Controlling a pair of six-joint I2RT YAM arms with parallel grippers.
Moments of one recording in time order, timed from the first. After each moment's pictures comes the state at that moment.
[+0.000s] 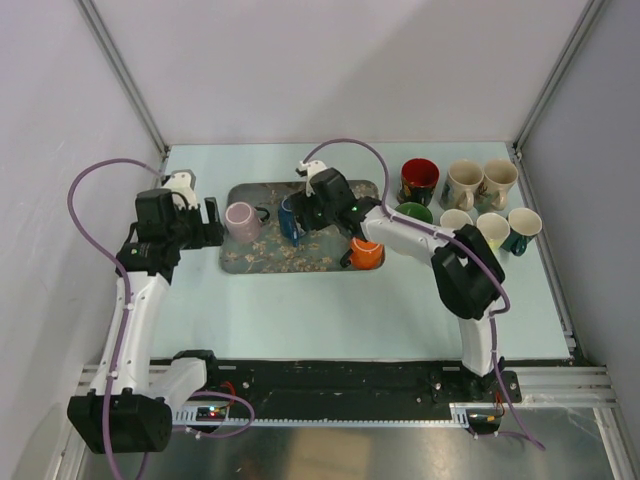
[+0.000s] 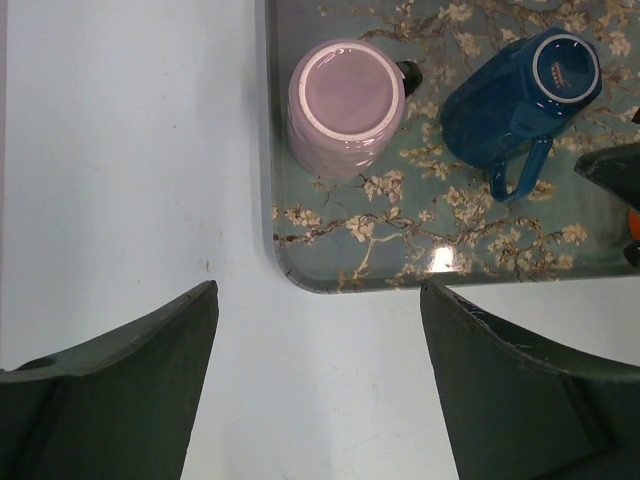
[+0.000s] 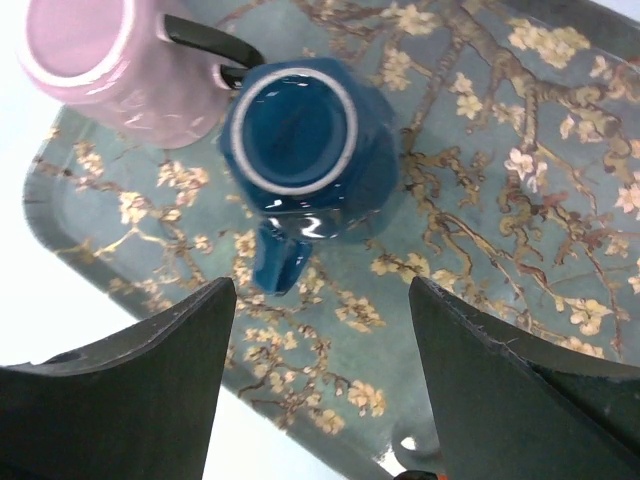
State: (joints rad) left arm 0.04 0.99 1.01 -0.65 0.10 -0.04; right arm 0.78 1.98 1.56 -0.18 0.02 0.24
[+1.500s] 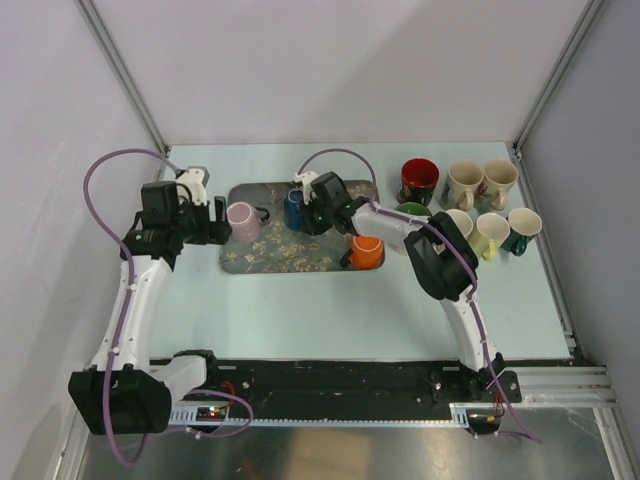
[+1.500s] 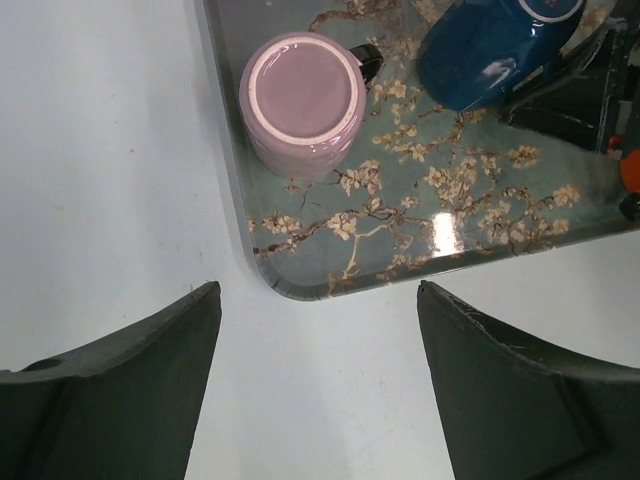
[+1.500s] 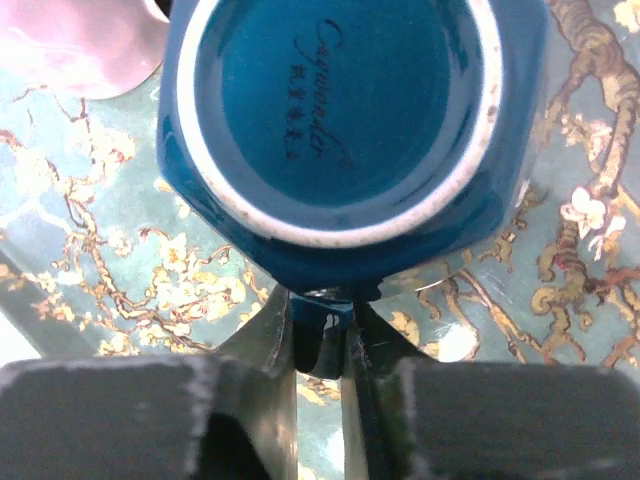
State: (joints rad) left arm 0.04 1.08 1.04 -0.66 0.21 0.06; right arm 0.71 2.22 1.66 -0.15 -0.16 0.10
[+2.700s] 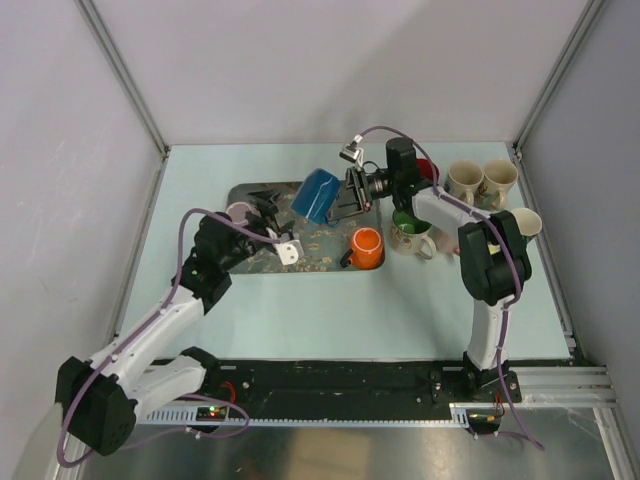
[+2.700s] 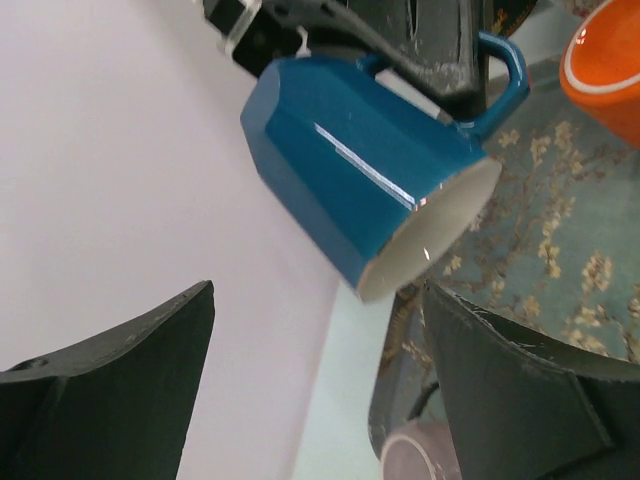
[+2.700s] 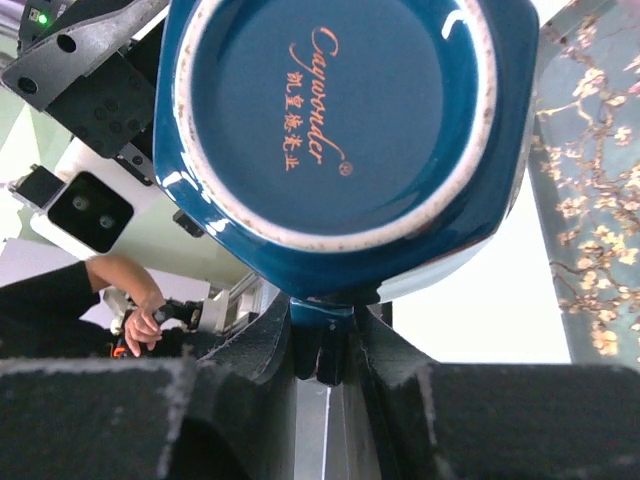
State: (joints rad) left arm -0.45 0.97 0.67 0.18 0.38 1.10; right arm 0.40 1.97 1.45 0.23 -1.40 0.74
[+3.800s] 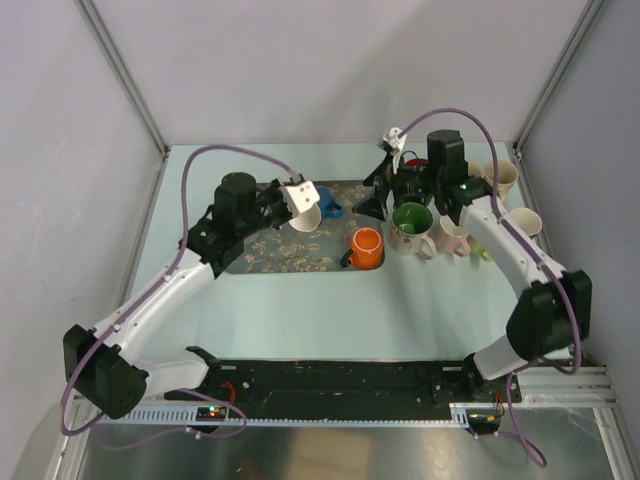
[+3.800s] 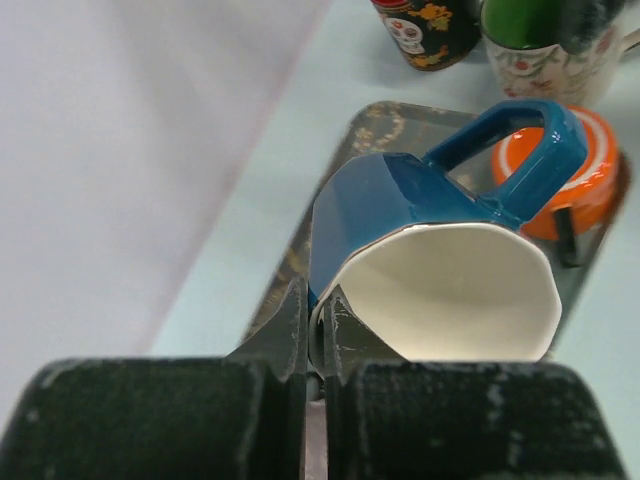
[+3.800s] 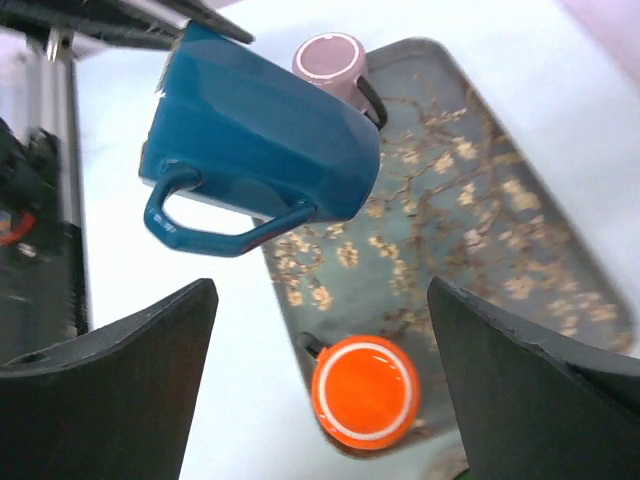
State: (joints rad) left arm -0.54 1.18 1.03 -0.11 0.24 0.72; right arm 0.33 1.58 1.38 -0.25 -0.93 -0.16
